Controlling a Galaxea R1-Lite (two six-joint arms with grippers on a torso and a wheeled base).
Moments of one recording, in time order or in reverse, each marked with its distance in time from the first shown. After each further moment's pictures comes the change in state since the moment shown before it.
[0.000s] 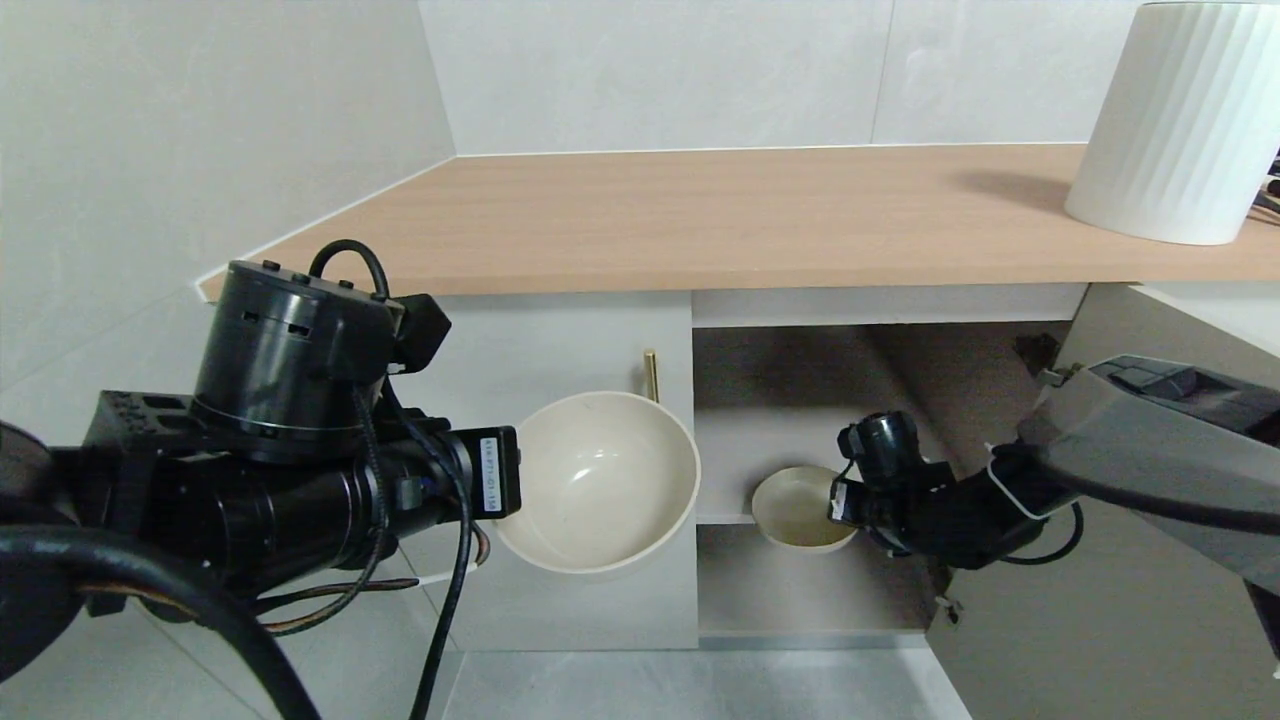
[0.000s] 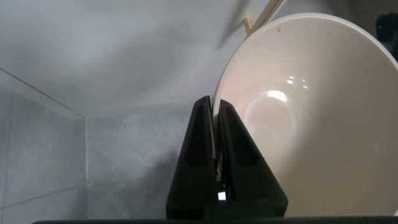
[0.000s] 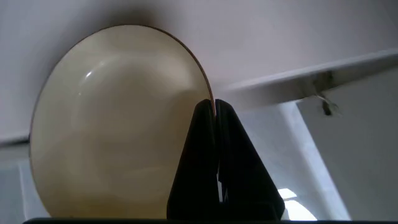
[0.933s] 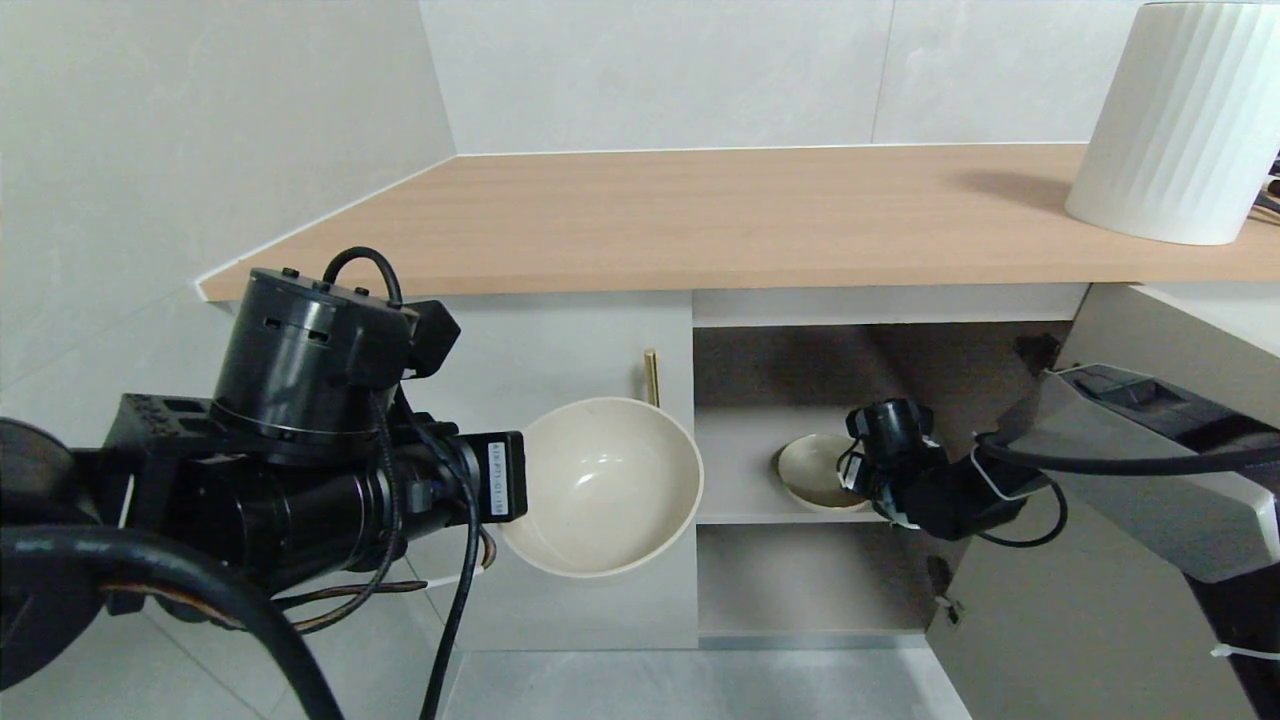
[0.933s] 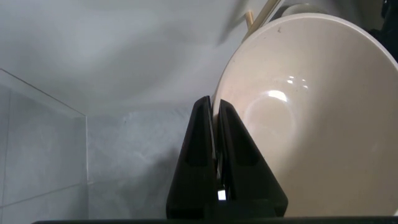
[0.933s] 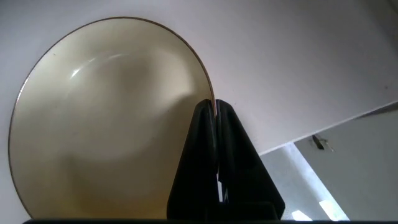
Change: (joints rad) left arm -0.003 0.016 0.000 -0.002 0.000 0.000; right arm -0.079 0.130 -0.193 0.000 -0.090 0.036
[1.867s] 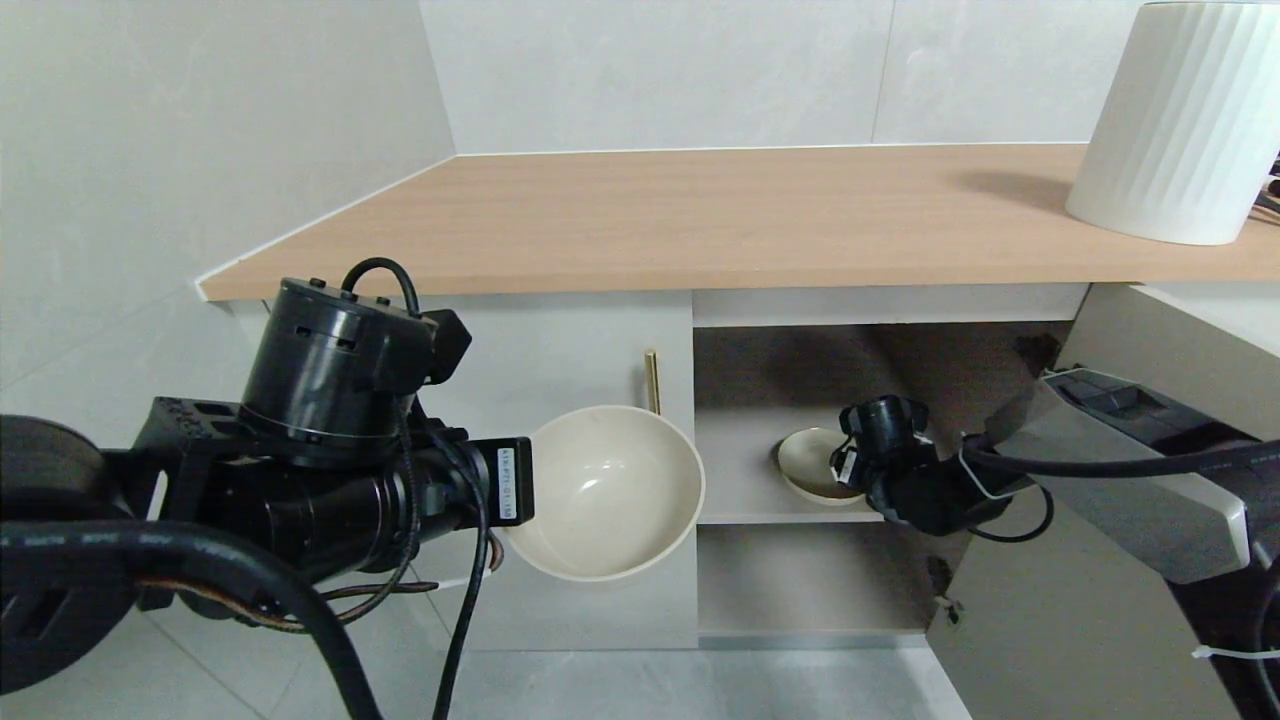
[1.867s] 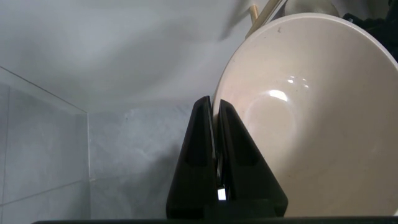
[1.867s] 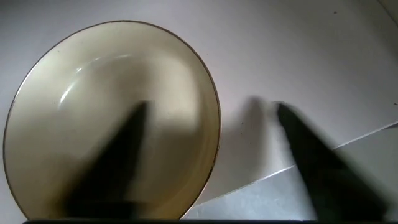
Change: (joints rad) left arm 0.000 0.024 -0.001 -0.001 0.001 0.000; right arm 0.000 0.040 -0.066 -0.006 -0.037 0.001
